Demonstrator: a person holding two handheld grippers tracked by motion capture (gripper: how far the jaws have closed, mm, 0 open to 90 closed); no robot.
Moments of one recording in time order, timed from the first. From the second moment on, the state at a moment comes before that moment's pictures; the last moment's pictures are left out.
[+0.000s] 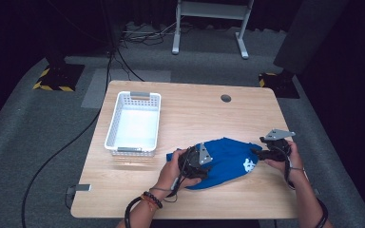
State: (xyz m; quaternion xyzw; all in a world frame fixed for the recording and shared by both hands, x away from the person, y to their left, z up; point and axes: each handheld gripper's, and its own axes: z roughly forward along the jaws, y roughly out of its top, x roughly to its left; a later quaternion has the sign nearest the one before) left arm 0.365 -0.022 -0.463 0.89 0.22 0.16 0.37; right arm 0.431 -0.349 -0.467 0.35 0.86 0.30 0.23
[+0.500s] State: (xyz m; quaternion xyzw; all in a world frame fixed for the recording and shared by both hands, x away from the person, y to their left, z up) left arm 0.370 -0.006 -0.492 0.90 0.24 0.12 0.35; right arm 0.425 -0.332 -0.483 0.28 0.90 0.30 0.13
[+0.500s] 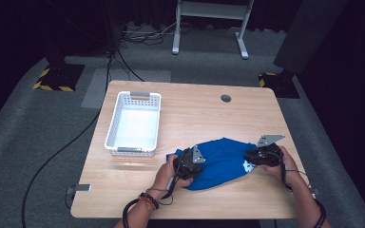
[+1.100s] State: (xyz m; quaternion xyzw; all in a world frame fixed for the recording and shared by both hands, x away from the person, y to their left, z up) left arm 0.325 0.005 -0.494 0.92 0.20 0.09 0.34; right arm 0.436 -0.344 -0.487 0.37 0.86 0.31 0.15
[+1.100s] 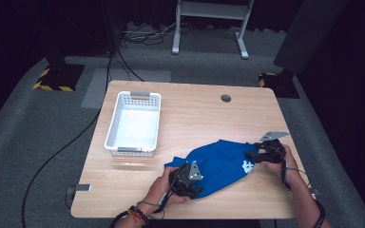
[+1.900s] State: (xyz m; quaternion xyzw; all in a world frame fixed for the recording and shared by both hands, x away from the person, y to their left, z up) left arm 0.322 0.009 -0.502 0.90 0.22 0.09 0.37; right arm 0.412 -0.315 -0.462 0.32 0.86 0.36 0.18
